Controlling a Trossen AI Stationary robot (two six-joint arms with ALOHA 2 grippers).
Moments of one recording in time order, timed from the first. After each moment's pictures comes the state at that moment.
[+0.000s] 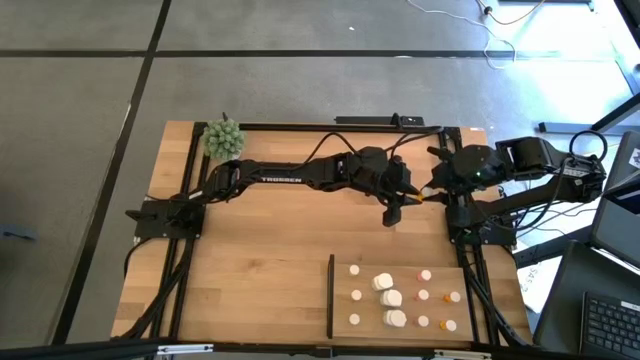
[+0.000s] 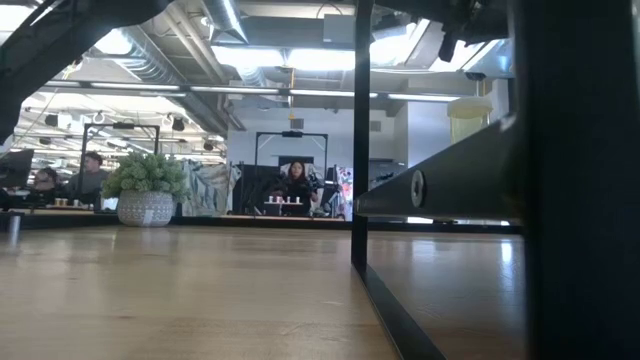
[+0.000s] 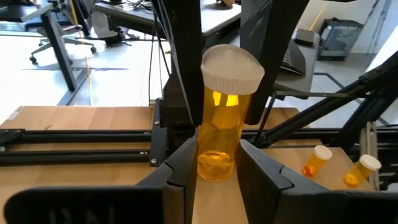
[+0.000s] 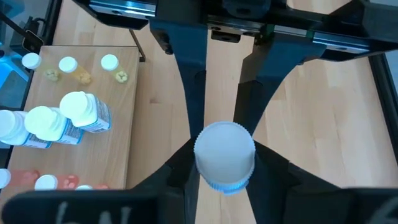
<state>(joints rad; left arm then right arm) 0.05 2.32 2.25 -0.12 0.15 -0.05 0.07 0.94 1.33 -1.29 0.04 0.05</state>
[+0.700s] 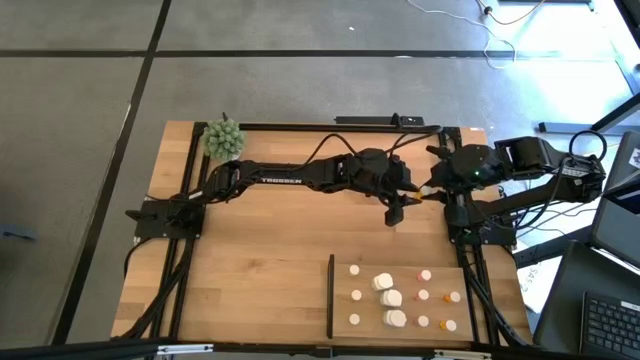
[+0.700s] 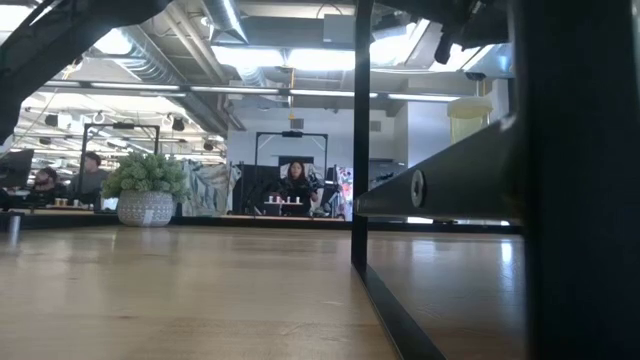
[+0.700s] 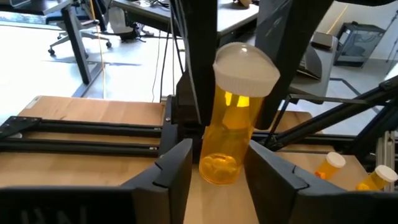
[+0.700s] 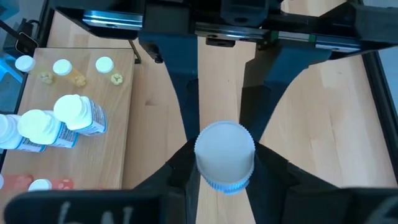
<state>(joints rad) 0.05 2.32 2.25 -0.12 0.07 -0.08 0.07 0.95 1.33 -1.28 0.05 0.05</state>
